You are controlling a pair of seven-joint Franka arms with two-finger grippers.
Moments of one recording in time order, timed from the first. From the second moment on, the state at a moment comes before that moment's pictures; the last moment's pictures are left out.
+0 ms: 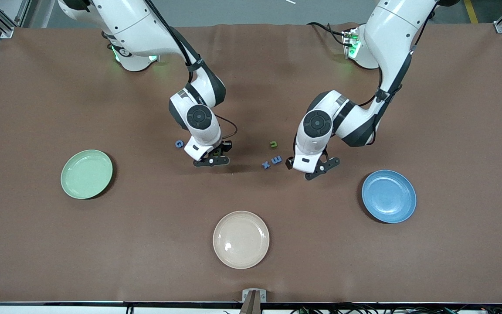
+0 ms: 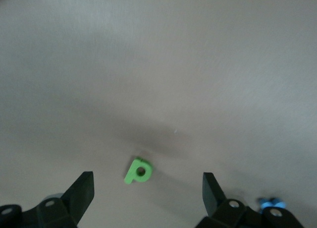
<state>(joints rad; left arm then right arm) -0.35 0.53 -0.27 -1.89 0.19 2.31 -1.17 0.62 0.58 0.05 -1.93 0.02 2.44 0.57</state>
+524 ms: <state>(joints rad) -0.35 0.53 -0.27 -1.97 0.19 2.36 -1.09 0.62 0.58 0.05 -1.92 0.02 2.44 0.57</state>
